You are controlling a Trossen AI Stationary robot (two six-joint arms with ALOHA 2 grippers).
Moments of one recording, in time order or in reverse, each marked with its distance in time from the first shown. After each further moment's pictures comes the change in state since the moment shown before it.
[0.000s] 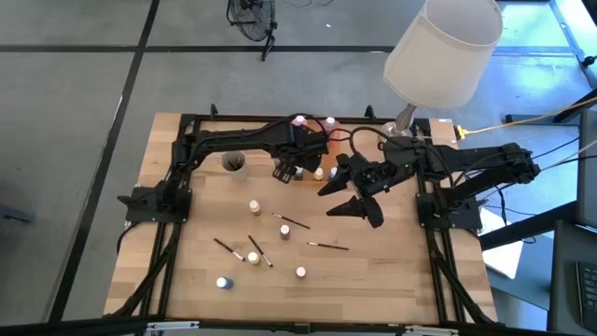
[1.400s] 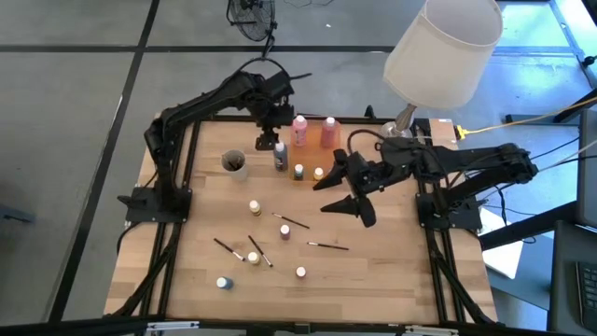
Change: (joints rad) left arm 0.330 -0.184 -0.009 -0.127 0.474 -0.168; right arm -0.001 0.025 0.000 0.040 0.065 -0.105
